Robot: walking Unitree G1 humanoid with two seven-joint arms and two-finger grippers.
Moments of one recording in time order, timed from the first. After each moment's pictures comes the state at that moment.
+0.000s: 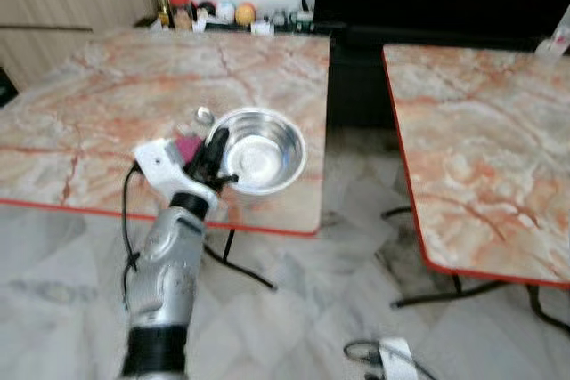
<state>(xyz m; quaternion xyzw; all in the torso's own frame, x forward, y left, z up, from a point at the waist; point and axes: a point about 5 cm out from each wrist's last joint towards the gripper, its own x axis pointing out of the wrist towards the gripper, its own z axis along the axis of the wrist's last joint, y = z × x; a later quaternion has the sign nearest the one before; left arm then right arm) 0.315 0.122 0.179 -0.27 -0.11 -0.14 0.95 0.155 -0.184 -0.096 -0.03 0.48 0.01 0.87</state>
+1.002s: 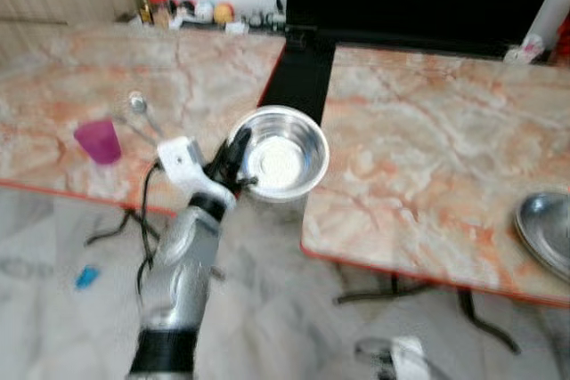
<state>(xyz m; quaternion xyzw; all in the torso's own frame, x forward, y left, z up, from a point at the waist) 0.314 0.139 0.174 -0.26 -0.11 -0.12 0.95 0.159 -0.173 -0.095 -0.02 0.48 0.02 0.88</state>
